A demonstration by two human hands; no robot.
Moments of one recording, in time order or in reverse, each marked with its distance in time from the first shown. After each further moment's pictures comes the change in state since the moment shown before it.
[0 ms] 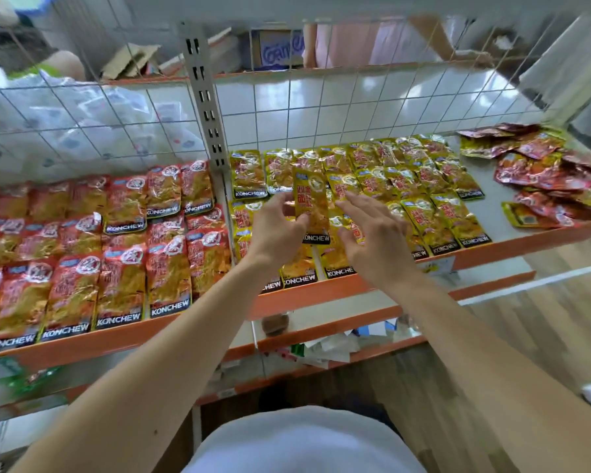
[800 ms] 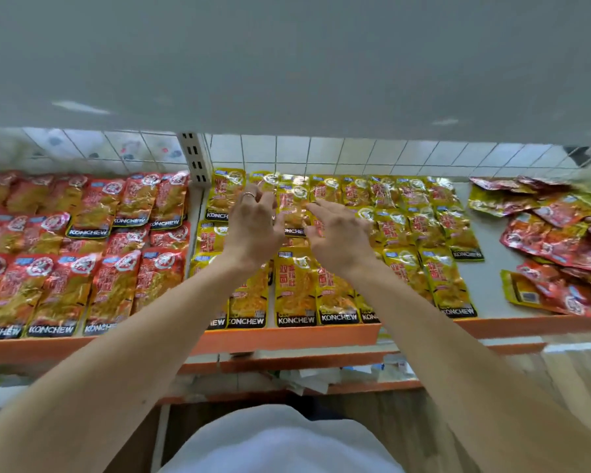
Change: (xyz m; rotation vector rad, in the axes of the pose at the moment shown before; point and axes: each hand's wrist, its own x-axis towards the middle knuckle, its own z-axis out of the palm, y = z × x) left_hand 0.073 0.006 0.041 0.629 0.239 0.165; right_hand 0.104 0.035 -0.003 -0.038 -0.279 -0.024
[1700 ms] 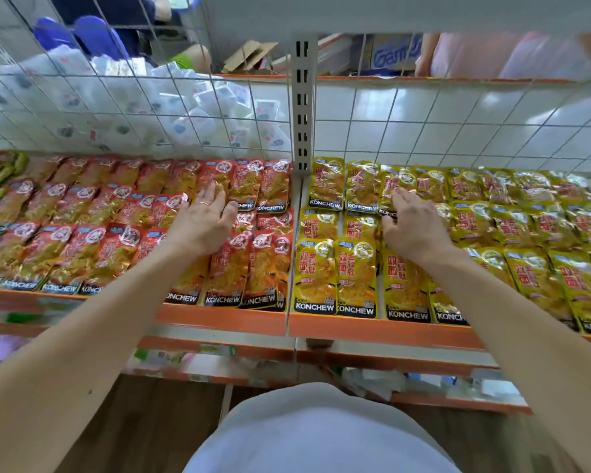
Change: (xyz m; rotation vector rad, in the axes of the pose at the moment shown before) left_hand -0.027 -0.217 -0.120 0.316 -0.372 -0.290; right_hand 0.027 -0.037 0.046 -0.154 -0.110 0.047
